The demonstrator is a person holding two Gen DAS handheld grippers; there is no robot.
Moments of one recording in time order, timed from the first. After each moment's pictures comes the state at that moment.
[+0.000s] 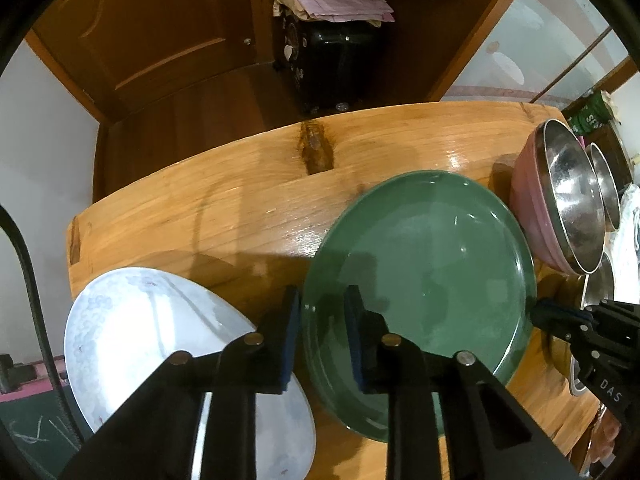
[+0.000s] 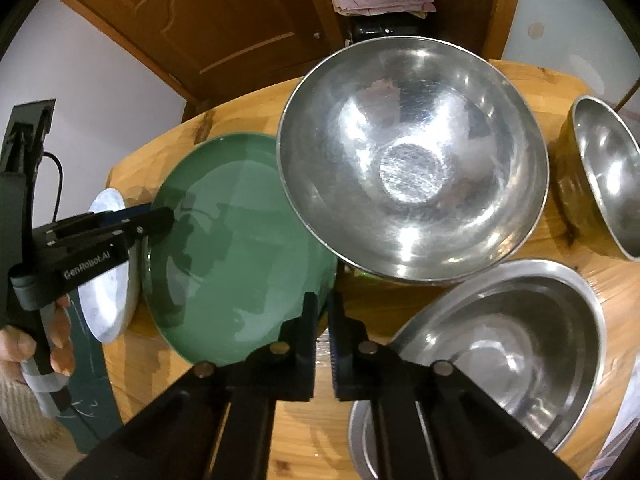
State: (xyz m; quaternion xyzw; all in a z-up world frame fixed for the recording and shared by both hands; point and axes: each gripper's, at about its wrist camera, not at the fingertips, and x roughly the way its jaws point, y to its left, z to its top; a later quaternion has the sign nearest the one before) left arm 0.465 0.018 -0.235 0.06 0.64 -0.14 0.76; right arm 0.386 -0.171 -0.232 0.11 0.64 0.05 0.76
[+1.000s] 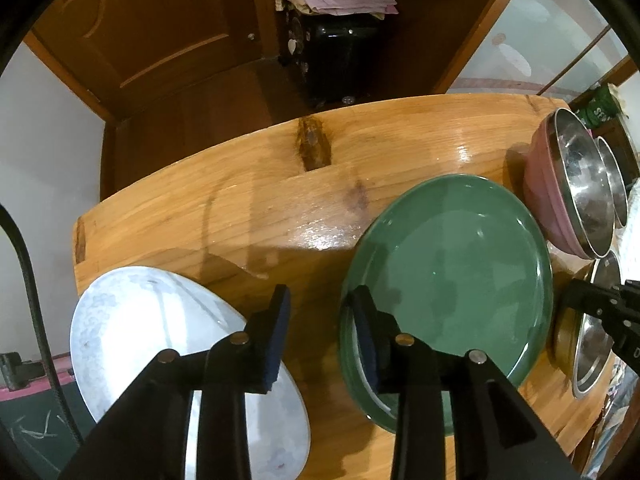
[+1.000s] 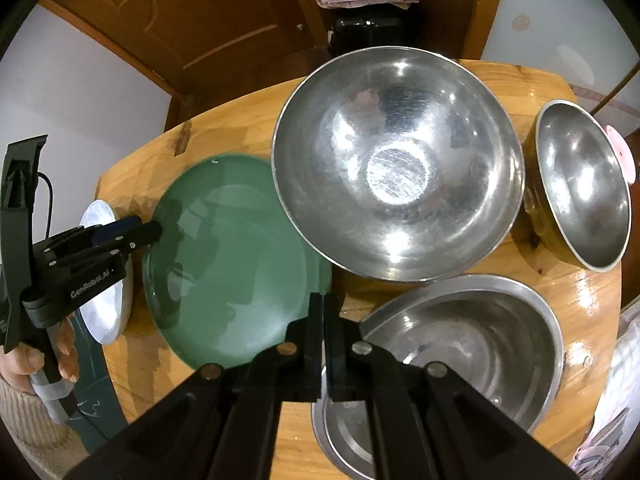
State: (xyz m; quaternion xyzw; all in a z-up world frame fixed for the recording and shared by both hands) left arm 0.463 0.013 -0.226 0.08 0.65 -0.14 0.75; right arm 0.406 -0.191 -0.225 0.11 0.67 0.03 0.73
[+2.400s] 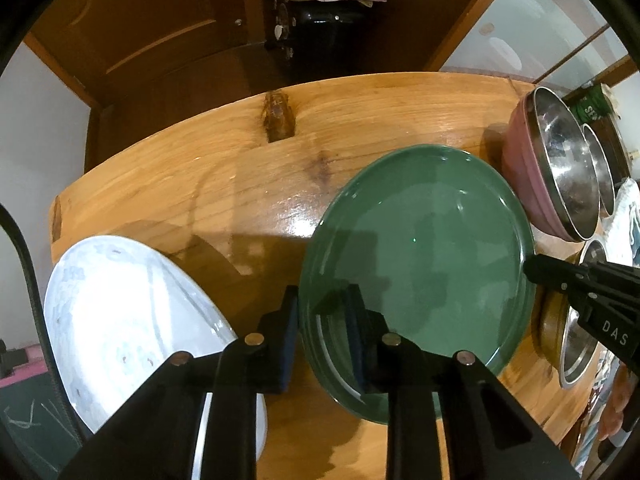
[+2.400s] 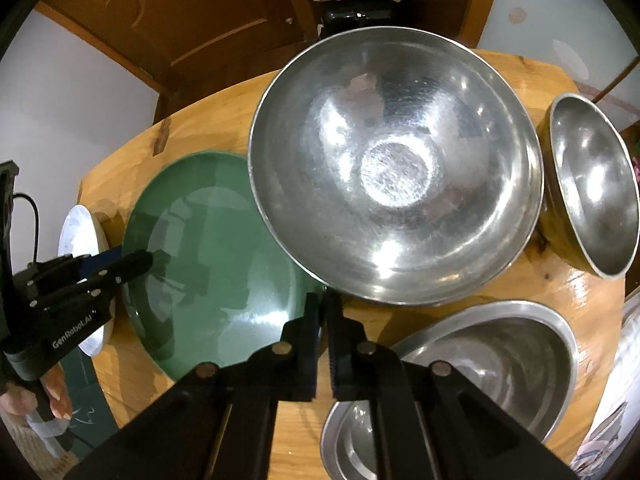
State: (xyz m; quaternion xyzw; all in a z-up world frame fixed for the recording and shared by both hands) left arm 0.454 0.000 -0.234 0.05 0.67 -0.15 0.73; right arm 0.416 -0.177 -0.249 0.12 0.68 0.01 0.73
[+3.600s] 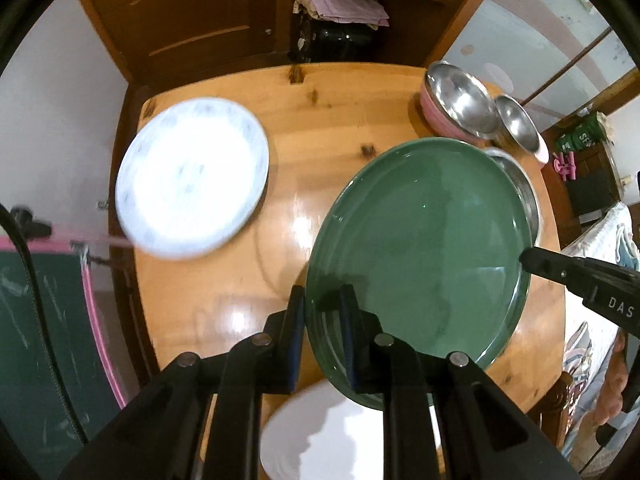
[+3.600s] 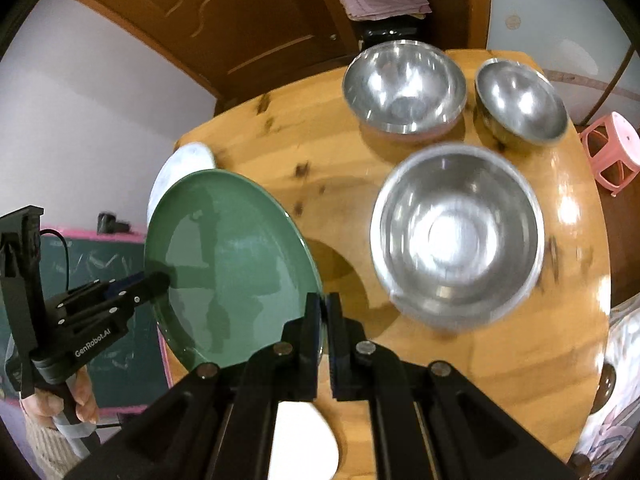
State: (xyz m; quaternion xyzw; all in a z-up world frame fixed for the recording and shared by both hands) left arm 0.268 0.041 -0.121 0.01 0.64 -0.12 0.76; right arm 0.257 -0.184 -0.135 0.15 0.64 0.09 0.75
